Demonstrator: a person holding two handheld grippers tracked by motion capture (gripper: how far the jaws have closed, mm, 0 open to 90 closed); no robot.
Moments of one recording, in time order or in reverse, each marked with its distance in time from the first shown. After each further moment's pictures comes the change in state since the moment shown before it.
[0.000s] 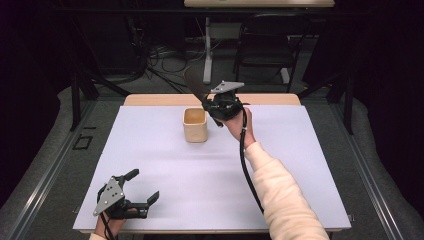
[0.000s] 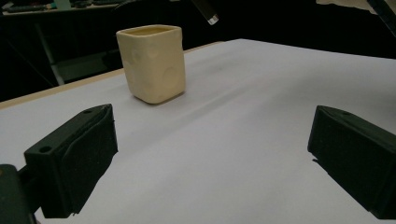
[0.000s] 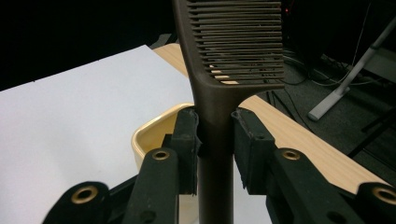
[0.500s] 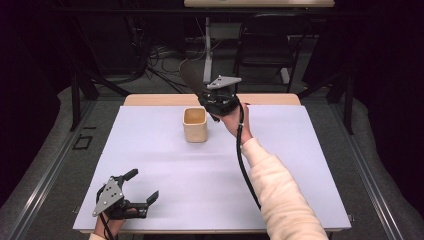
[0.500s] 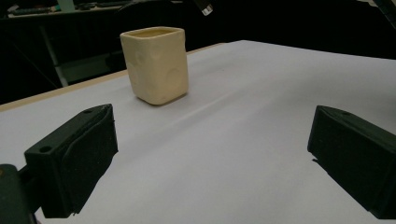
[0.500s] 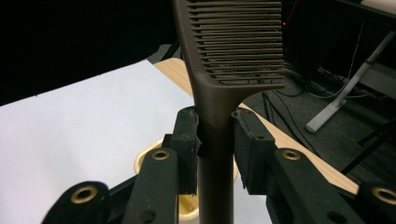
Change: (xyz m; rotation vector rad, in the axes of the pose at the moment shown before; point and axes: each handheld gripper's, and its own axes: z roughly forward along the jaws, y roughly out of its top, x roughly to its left) left arm 0.000 0.000 -0.002 -0.007 0.011 0.002; right arm 0.003 0.017 0.001 -0.041 -0.004 -0.022
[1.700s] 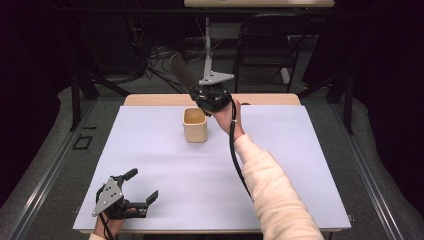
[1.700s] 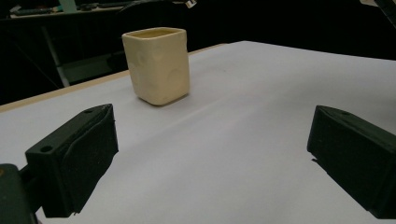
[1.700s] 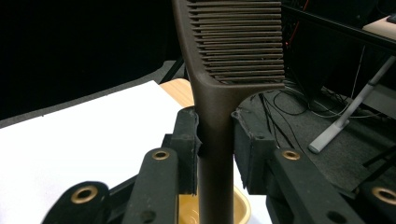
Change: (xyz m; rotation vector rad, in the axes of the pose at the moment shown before) left arm 0.000 0.000 0.000 -0.001 0.005 -0.003; right arm 0.011 0.017 0.012 -0.063 0.015 -0.019
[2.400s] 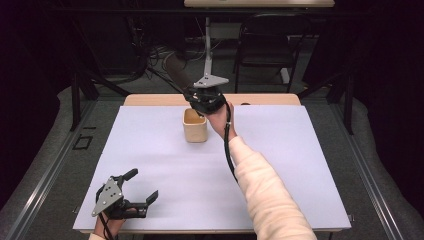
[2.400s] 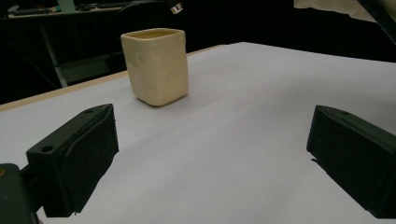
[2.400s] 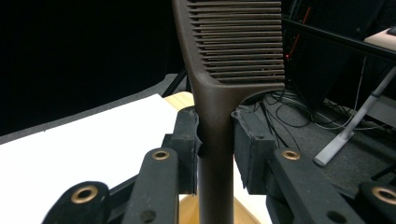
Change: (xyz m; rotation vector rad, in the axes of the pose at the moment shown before) left arm 0.000 0.000 0.000 -0.004 -0.006 -0.004; right arm 0.011 -0.004 0.014 -0.065 0.001 0.007
